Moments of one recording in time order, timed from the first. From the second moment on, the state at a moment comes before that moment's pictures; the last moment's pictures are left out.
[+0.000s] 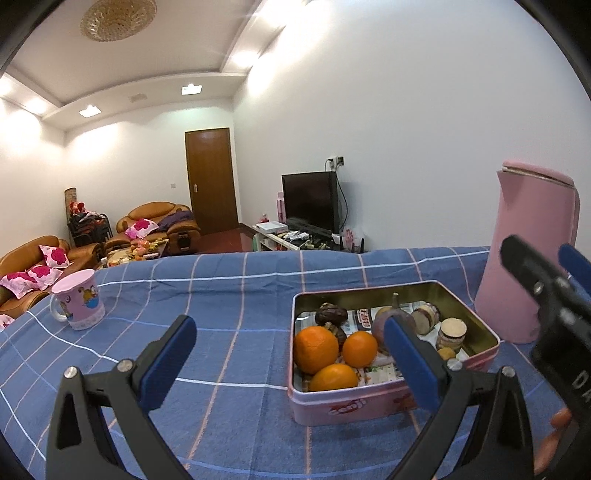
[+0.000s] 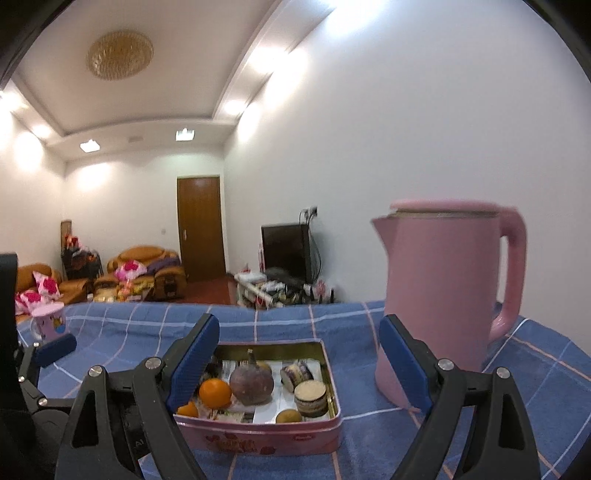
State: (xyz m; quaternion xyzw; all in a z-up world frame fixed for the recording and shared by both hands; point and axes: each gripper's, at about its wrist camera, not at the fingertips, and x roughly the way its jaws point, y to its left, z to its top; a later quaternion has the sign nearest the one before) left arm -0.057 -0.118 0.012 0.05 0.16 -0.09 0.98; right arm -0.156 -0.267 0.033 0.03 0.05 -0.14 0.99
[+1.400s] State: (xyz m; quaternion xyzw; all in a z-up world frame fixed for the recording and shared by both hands) left arm -0.060 -0.115 0.011 0.05 0.17 -0.09 0.98; right arm -0.165 -0.267 0.035 0.04 0.04 -0.14 0.99
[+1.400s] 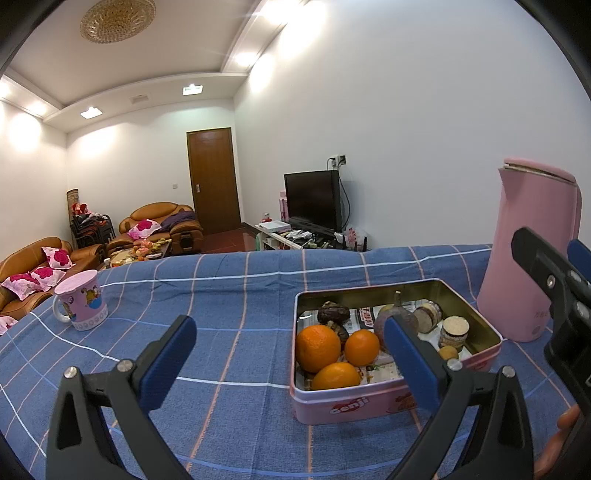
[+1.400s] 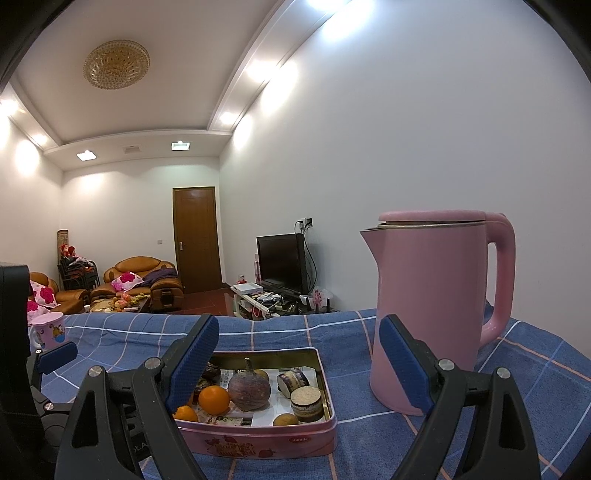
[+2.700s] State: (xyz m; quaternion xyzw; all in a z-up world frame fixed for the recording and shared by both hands) left arm -0.050 -0.112 0.006 0.04 0.19 -0.08 0.98; right arm -0.162 -0.270 0.035 0.05 0.05 -0.15 0.99
